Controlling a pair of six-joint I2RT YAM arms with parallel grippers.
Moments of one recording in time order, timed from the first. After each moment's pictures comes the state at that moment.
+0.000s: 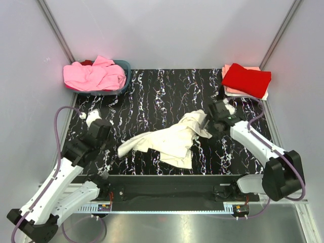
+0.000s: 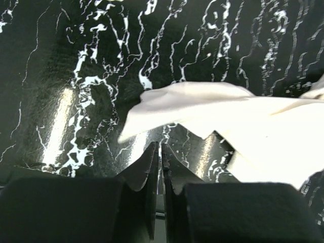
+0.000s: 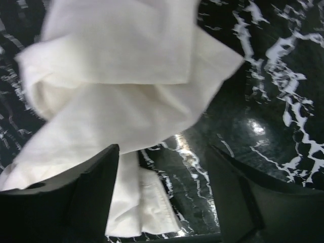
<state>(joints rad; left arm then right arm) -0.53 0.74 0.90 -1.02 -0.39 -0.82 0.44 1.33 0.97 -0.66 0.21 0.89</state>
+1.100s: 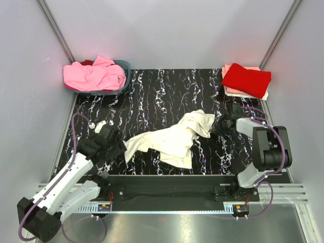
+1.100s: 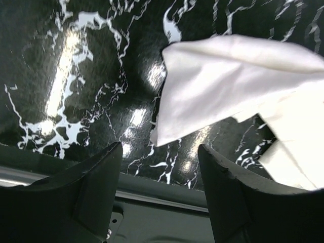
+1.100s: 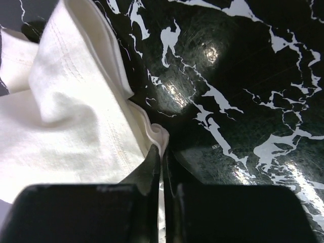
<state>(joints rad) -0.48 0.80 0.68 -0.95 -0.25 -0.90 0.03 1.62 0.79 -0.26 -0.21 0.89</state>
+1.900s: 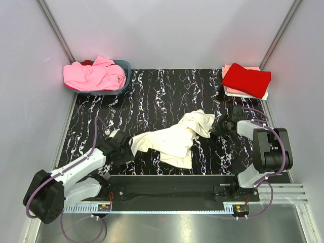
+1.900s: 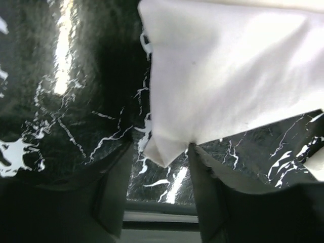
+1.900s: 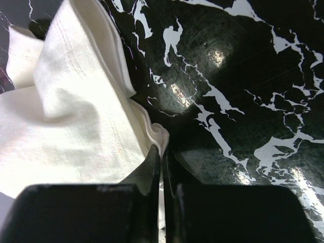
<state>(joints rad) -0.57 1.03 0.48 -0.66 -0.15 -0.93 0.02 1.60 0.73 -0.18 -0.24 0.89</state>
